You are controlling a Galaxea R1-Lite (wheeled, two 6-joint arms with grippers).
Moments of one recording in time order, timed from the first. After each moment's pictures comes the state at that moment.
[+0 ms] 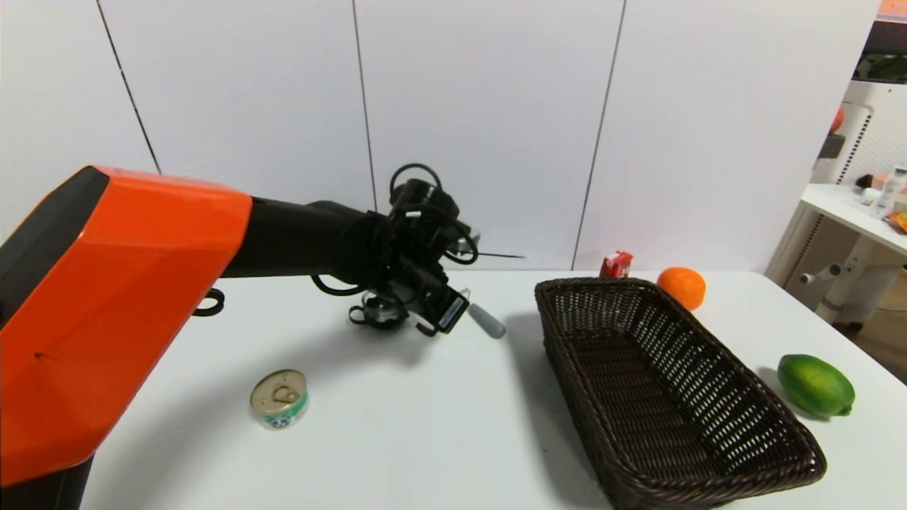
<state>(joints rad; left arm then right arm) -0.61 2.18 -1.73 0.31 0.00 0.19 0.00 0.00 0.00 0.00 0.00 -0.01</state>
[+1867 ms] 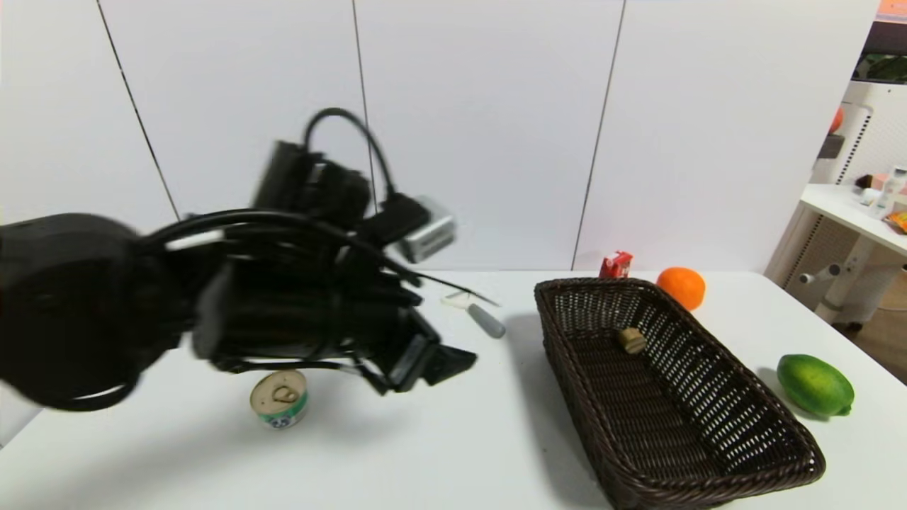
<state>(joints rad) -0.70 1.59 -1.08 0.06 -0.10 0.17 0.00 0.00 0.00 0.00 0.00 -0.01</state>
